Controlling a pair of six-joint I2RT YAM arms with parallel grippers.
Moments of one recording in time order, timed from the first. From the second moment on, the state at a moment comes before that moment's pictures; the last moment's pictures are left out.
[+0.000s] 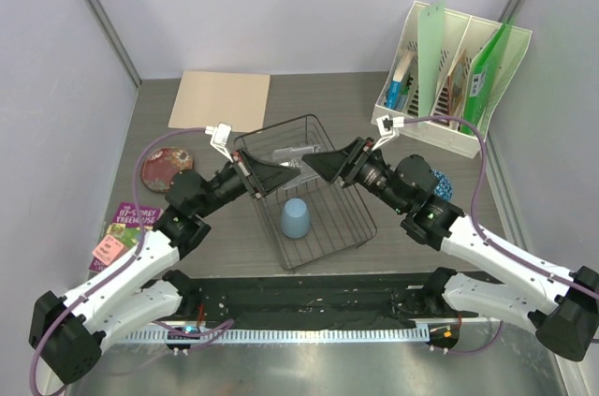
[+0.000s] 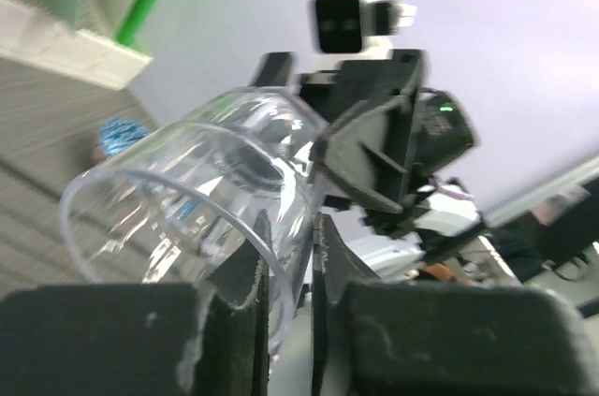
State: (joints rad) left arm -0.64 0.87 0.59 0.49 0.40 -1.02; right arm 0.81 0.95 0.74 0.31 -0.03 0.84
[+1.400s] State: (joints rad) left arm -0.03 1.83 1.59 -0.88 -0.43 -0.54; right arm 0.82 0.77 0.74 -0.32 0.49 0.71
